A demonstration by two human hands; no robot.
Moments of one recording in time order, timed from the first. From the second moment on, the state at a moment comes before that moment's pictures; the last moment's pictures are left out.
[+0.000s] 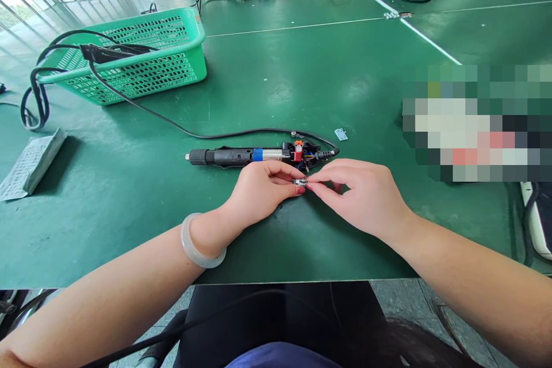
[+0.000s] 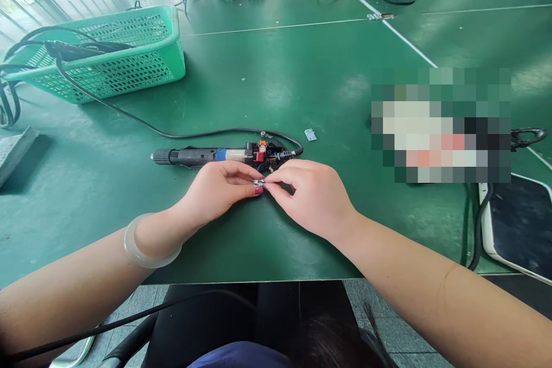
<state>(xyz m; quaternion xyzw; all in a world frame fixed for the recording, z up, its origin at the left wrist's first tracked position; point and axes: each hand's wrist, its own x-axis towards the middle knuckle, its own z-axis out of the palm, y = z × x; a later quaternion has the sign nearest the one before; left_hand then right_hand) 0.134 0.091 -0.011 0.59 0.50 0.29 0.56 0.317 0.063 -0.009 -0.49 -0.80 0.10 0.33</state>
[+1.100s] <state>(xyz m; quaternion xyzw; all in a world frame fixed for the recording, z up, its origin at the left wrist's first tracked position) 0.134 0.090 -0.010 0.58 0.48 0.31 0.58 0.321 0.064 -0.009 -0.51 -0.80 0.07 0.31</state>
